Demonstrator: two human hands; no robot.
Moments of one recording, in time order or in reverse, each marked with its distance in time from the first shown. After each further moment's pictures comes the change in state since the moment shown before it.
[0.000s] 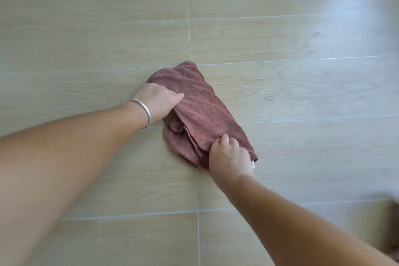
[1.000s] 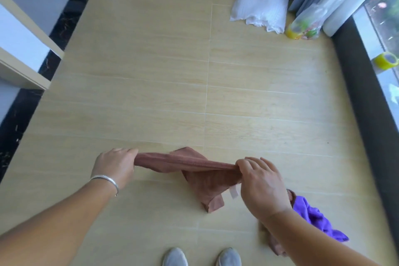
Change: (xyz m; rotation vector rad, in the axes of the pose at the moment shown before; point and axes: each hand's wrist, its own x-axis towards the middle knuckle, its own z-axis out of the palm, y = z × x) left_hand -0.363 -0.112 -0.311 -0.377 -0.250 -0.623; right_hand -0.289 0.022 -0.427 0.170 0.332 -0.211
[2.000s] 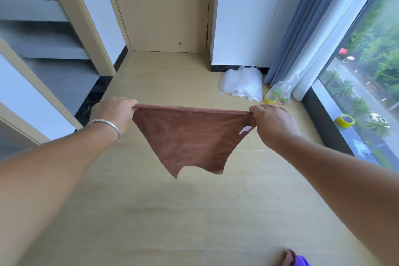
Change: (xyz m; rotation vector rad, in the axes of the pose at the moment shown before) left_hand 0.061 -0.067 -0.364 -0.113 0.569 0.007; right_hand 0.168 0.031 -0.281 -0.224 0.309 0.027
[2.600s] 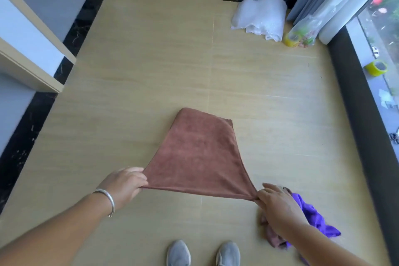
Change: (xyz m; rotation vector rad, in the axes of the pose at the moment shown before) left_hand -0.300 0.013 0.210 -0.306 -0.437 0.595; right_hand -0.324 -0.023 0.217 0.150 -0.754 -0.063
